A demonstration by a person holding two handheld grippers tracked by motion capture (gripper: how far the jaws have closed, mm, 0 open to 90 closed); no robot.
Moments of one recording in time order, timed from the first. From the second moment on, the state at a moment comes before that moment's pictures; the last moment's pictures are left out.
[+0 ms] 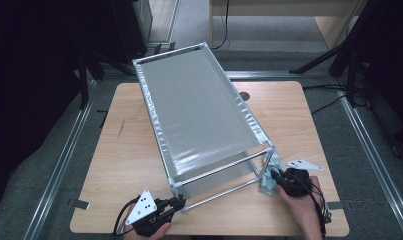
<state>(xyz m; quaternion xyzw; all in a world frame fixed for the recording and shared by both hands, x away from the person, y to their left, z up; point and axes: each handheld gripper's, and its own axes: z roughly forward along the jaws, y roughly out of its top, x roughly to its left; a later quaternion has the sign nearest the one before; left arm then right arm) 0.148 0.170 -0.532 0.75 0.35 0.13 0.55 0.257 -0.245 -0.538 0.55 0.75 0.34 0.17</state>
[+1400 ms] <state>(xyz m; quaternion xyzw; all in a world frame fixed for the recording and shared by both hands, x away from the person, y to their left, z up) 0.158 0.157 -0.533 0.76 0.33 0.11 0.55 0.220 -0.168 -0.523 0.46 0.76 0.42 0.19</state>
